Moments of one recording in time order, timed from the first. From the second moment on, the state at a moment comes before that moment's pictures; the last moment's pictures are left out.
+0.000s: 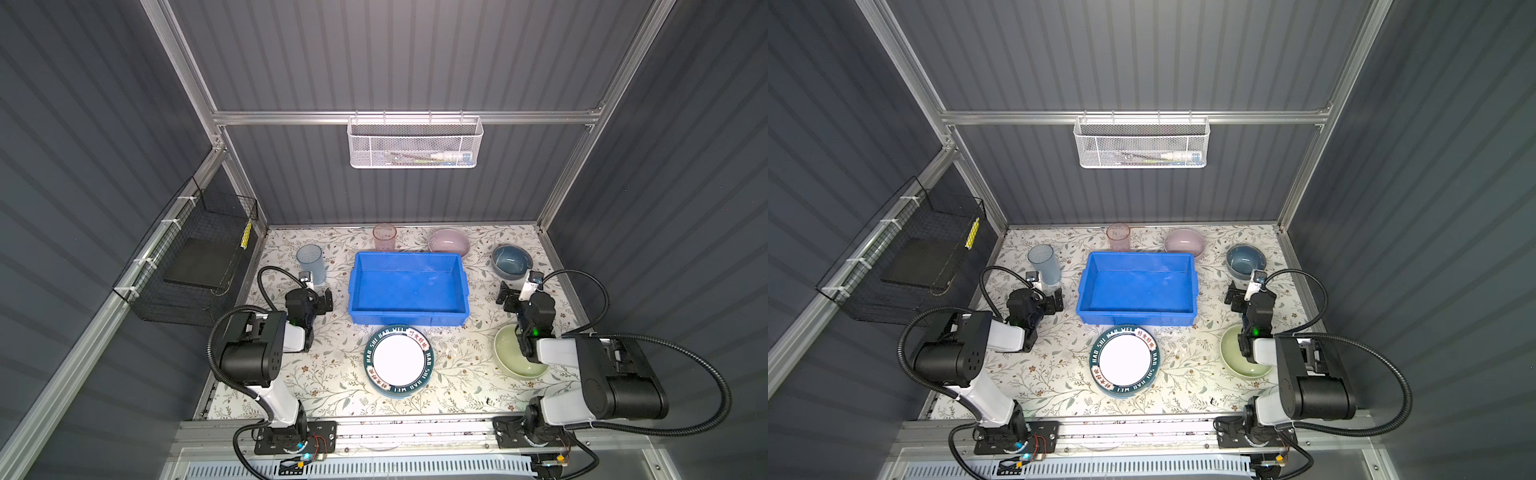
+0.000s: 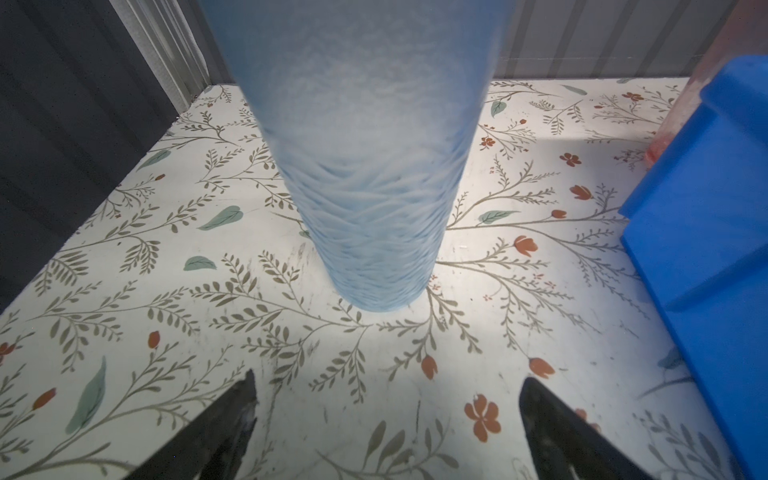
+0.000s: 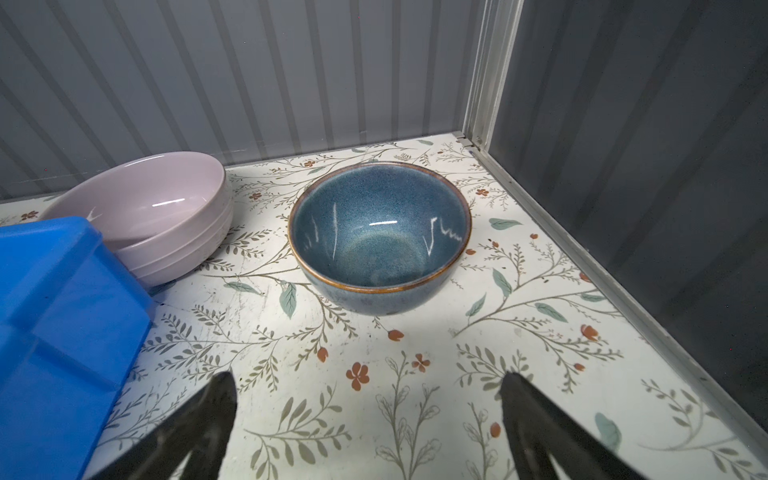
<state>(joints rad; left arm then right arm) -0.04 1.71 0.46 0.84 -0.05 0.02 -0.03 1.45 0.31 0.88 0.12 0.07</state>
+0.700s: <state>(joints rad) -0.10 1.19 0.78 -0.06 -0.02 -0.18 -0.03 1.04 0.70 0.03 0.06 0.25</state>
